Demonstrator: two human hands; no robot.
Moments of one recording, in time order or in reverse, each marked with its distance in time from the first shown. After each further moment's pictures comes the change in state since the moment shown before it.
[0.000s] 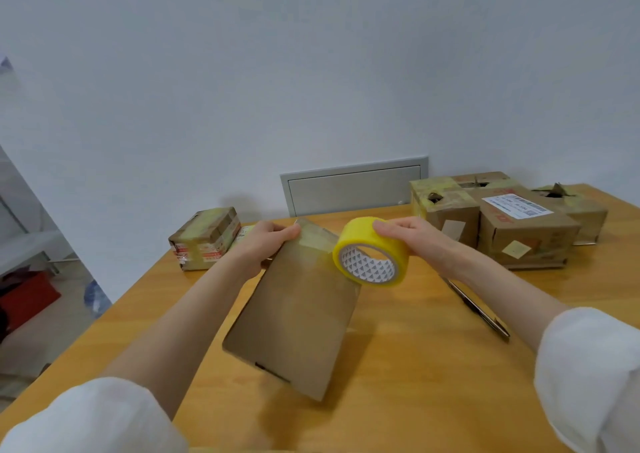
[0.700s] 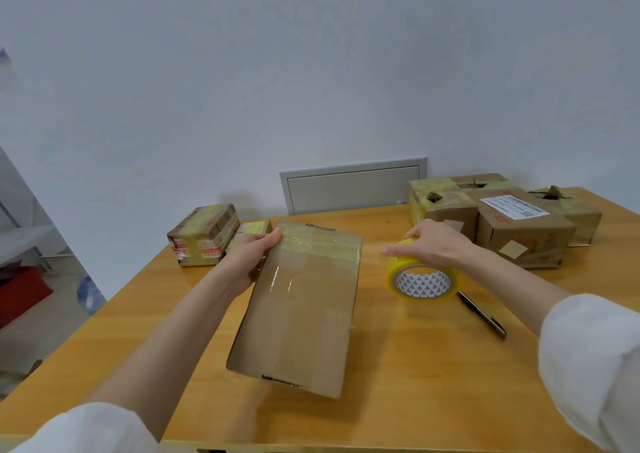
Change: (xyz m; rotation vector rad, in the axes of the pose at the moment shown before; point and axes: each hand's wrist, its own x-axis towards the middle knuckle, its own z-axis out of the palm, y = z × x) left_hand -0.012 -0.030 -0.008 -0.314 0.071 -0.078; right_hand -0.002 0.004 -0.014 -0.696 0.121 0.171
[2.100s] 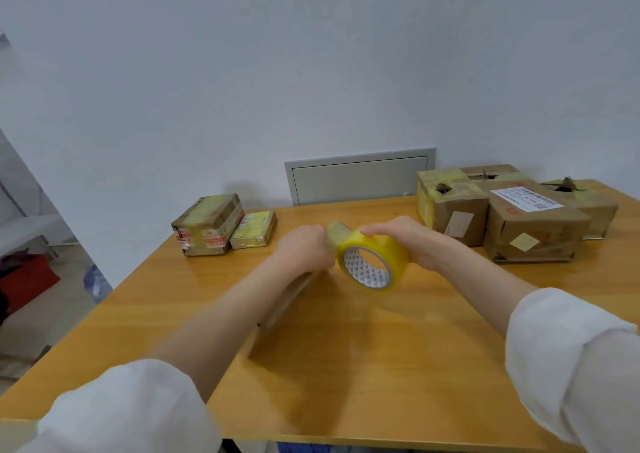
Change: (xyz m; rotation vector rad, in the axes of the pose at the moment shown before) left_hand 0.001 0.016 0.070 1.335 -0.037 0.253; right_hand 0.019 -0.035 0.032 0.739 -0.153 0.169
